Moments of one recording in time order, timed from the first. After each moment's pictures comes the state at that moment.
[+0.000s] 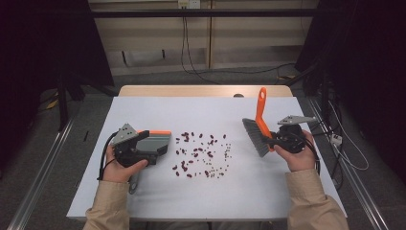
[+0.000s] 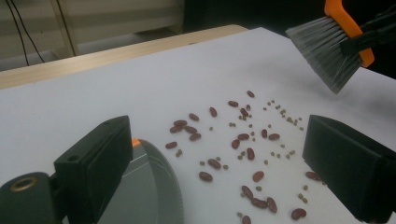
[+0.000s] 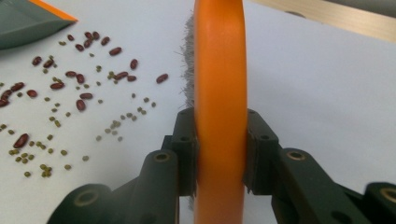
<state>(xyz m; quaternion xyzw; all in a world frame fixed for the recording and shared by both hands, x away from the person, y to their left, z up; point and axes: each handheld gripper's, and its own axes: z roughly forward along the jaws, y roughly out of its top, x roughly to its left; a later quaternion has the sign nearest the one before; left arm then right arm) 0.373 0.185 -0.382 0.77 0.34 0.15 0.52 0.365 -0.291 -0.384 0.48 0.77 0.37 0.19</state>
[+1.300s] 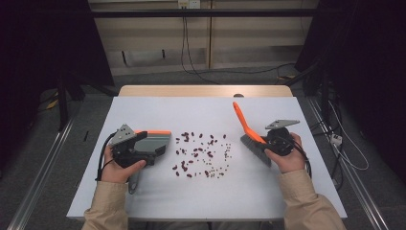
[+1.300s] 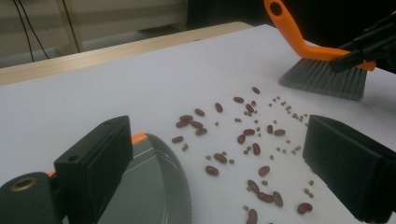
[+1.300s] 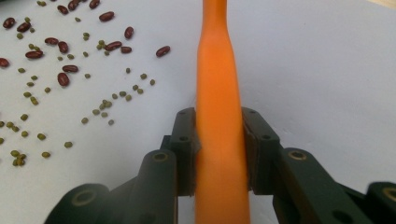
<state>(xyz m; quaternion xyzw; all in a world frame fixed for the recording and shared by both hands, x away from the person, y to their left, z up) 0.373 0.188 -0.385 0.77 0.34 0.15 0.52 0.375 -0.271 -0.409 0.47 0.80 0.34 0.18</state>
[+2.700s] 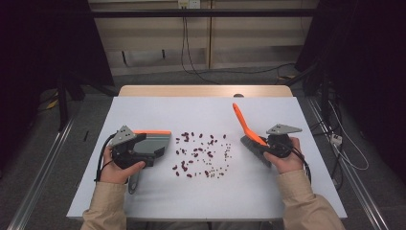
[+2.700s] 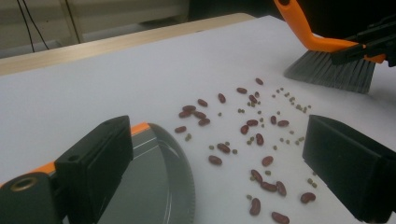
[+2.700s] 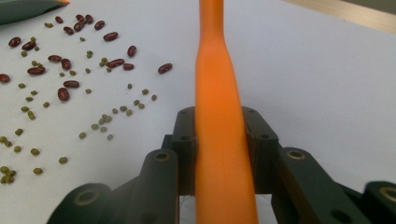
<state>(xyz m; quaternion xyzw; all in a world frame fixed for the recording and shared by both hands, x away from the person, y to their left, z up) 0.372 0.194 -0.389 0.78 0.35 0.15 0.50 0.367 -0.271 -0.426 0.45 0.78 0.39 0.22</state>
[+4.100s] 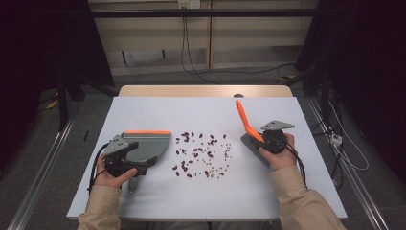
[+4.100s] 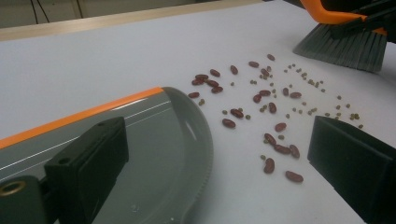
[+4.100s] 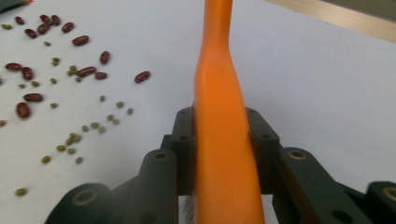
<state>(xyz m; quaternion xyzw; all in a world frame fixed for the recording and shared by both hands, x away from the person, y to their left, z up) 0.360 0.216 -0.411 0.78 0.36 0.14 0.50 0.385 -0.261 -0.429 0.47 0.77 0.36 0.24</state>
